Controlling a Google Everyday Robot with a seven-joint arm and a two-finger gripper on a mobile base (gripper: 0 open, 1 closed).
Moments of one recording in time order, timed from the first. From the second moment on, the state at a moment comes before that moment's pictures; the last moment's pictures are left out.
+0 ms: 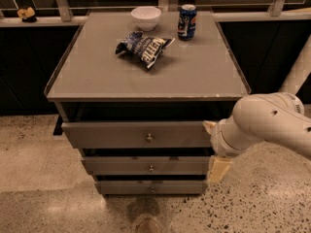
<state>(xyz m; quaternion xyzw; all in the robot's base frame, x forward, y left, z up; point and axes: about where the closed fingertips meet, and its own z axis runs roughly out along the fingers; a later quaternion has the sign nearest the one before) 0.481 -0.178 0.681 -0.67 0.72 -0.01 0.18</state>
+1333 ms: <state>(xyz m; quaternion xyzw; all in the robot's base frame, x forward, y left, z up) 0.570 -0.163 0.630 -0.68 0.71 -0.04 0.20</state>
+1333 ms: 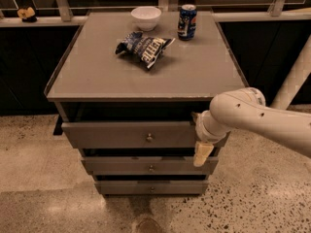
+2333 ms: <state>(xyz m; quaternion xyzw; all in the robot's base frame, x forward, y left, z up) 0.570 -0.163 0.630 -0.68 0.71 -0.04 0.20</state>
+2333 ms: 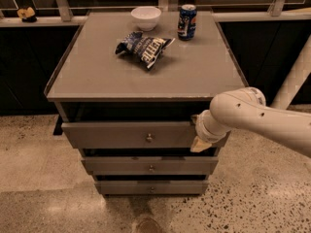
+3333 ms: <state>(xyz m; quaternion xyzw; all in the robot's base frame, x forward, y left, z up) 0.570 -0.163 0.633 -0.68 0.71 -0.04 0.20</state>
